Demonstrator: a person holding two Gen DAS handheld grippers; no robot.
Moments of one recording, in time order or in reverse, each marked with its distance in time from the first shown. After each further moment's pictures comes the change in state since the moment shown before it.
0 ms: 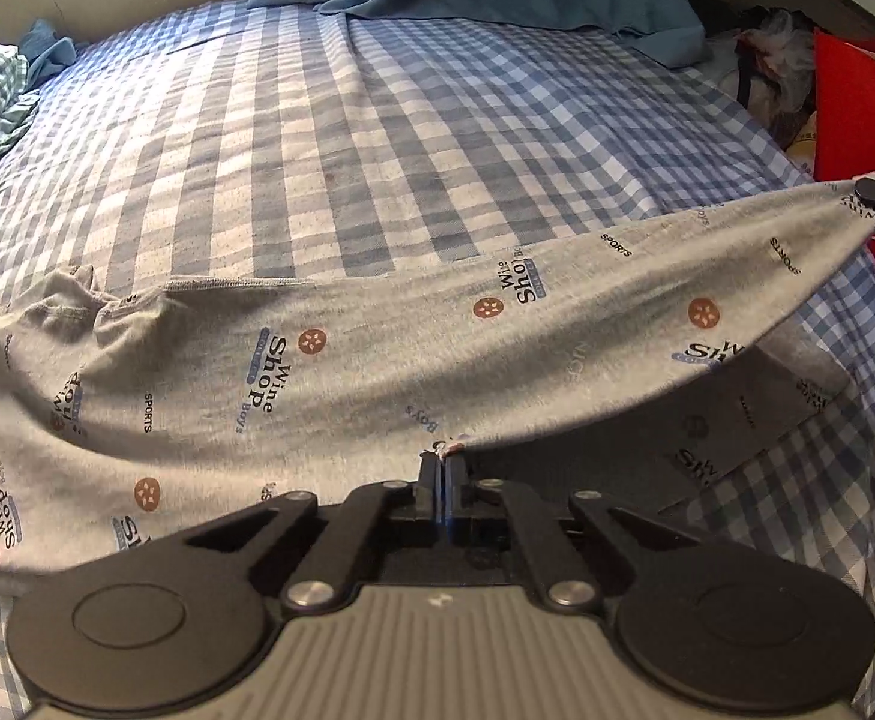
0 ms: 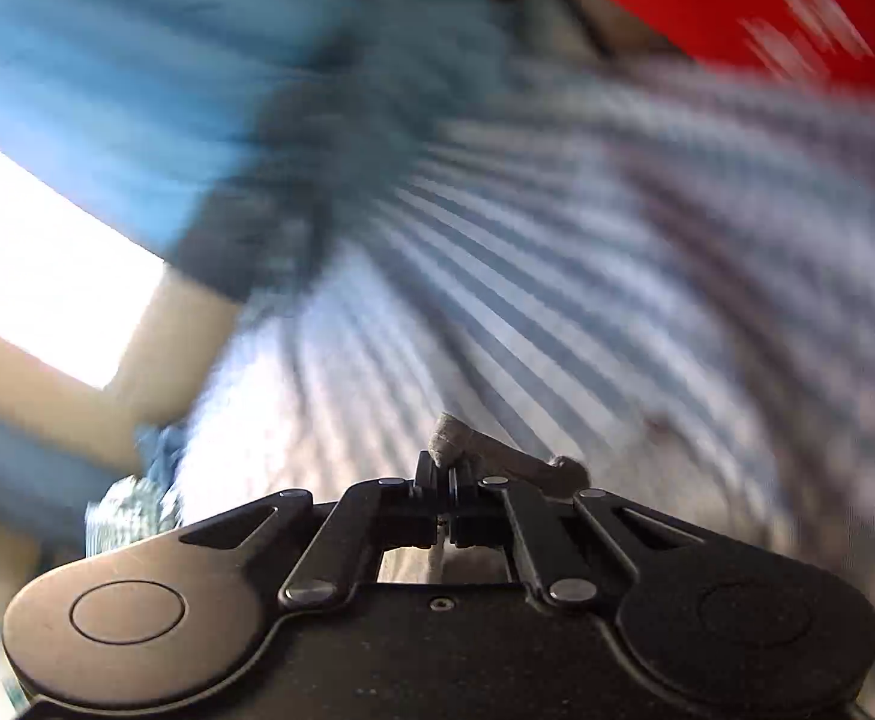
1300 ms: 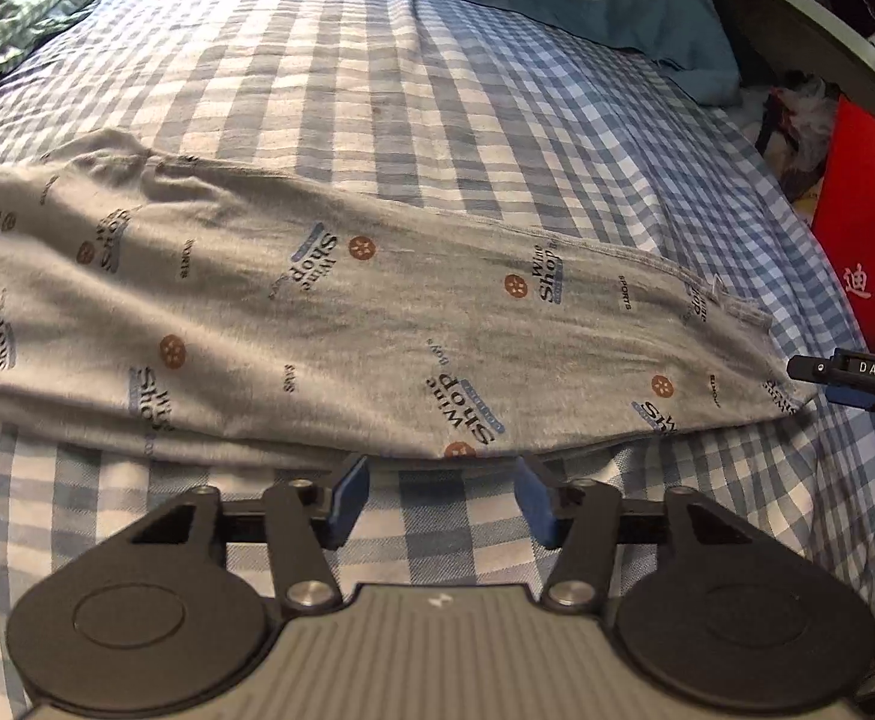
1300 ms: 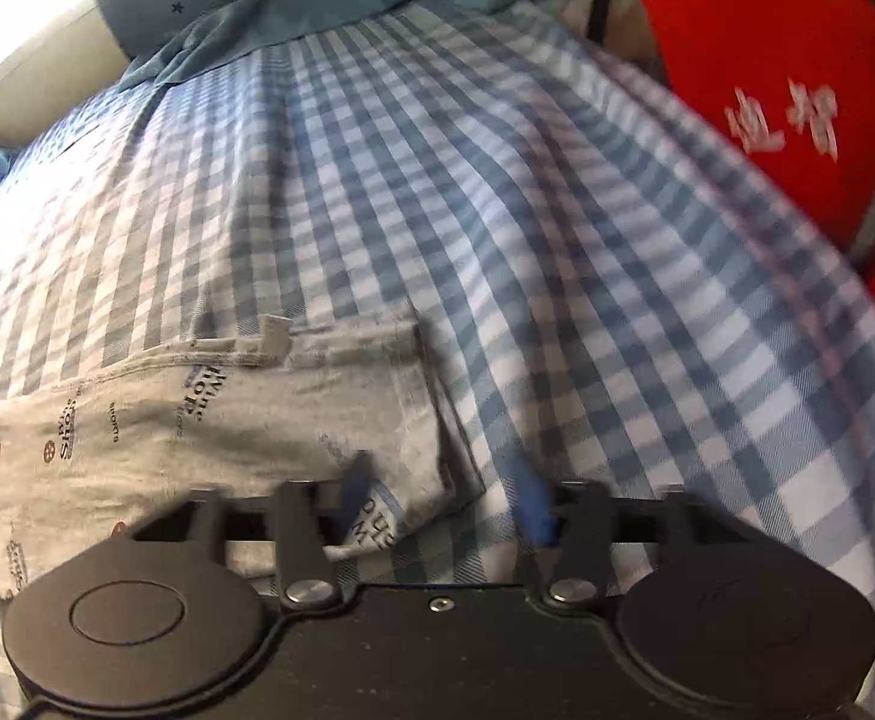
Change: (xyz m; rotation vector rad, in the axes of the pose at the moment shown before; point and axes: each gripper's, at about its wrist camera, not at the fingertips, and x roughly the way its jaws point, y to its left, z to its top) left arm -0.025 0.025 -0.055 -0.247 0.017 -0.073; right arm 0.031 -0.025 -0.053 -0.444 0.241 -0.451
